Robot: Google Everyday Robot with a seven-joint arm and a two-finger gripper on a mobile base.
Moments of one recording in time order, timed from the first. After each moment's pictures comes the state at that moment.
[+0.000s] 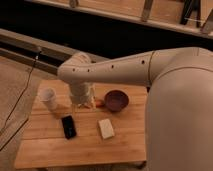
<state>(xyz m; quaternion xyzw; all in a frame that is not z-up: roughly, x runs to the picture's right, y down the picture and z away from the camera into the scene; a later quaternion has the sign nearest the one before) -0.107 0.102 0.703 -0.26 0.23 0.64 0.68</state>
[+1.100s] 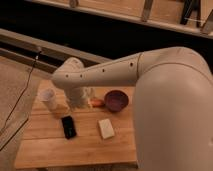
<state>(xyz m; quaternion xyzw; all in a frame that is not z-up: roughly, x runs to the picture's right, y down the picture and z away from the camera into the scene) -0.126 0.121 0.725 -0.26 0.22 0.56 0.76</state>
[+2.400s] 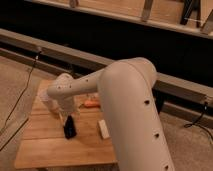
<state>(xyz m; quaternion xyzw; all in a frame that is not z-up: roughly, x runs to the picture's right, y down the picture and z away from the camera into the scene) -0.196 0.181 0.814 -0.34 0.19 0.48 0.79</state>
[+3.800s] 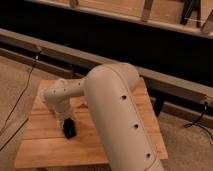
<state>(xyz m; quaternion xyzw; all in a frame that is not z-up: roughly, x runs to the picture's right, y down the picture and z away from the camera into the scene) -0.217 0.214 0.841 -0.36 0.23 0.46 0.78</state>
